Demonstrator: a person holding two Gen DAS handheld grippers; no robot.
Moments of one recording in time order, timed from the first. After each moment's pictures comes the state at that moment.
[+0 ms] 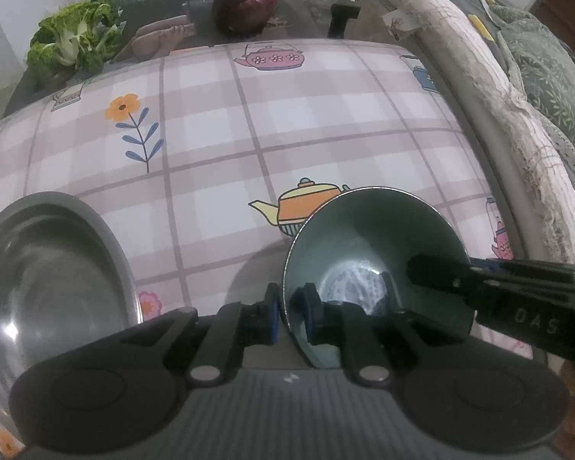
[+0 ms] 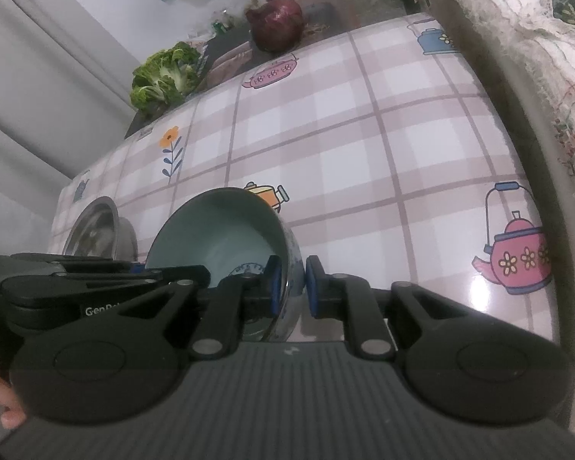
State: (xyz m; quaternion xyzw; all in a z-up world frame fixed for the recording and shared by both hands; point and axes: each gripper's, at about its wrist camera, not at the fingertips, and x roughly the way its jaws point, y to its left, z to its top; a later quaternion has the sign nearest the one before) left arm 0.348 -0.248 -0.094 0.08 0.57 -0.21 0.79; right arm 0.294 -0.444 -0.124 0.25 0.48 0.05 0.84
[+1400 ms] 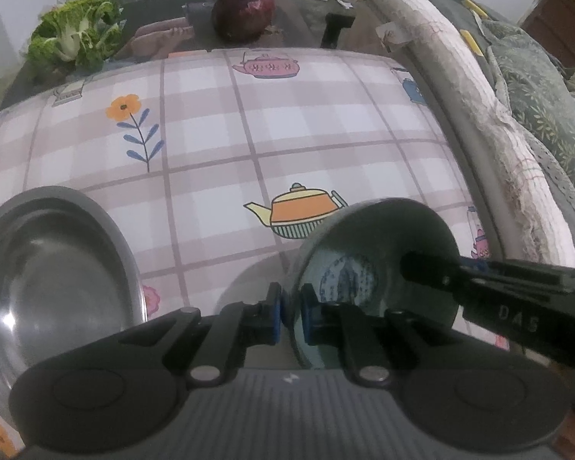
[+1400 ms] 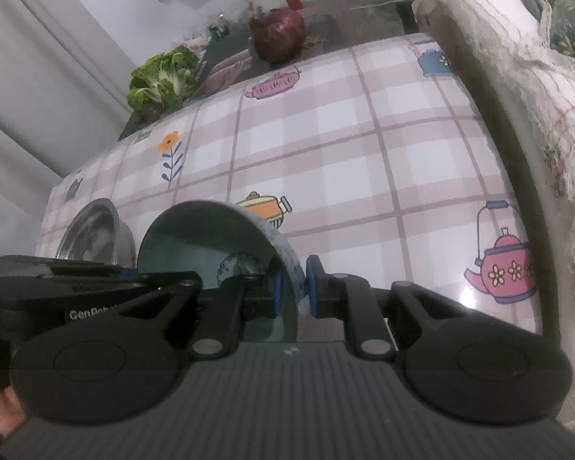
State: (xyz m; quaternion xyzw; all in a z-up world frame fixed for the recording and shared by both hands) left arm 0.347 -0.238 -0.084 0.05 0.57 -0.22 0.79; right arm 0.294 -0.436 -0.108 0.22 0.48 0.03 0.85
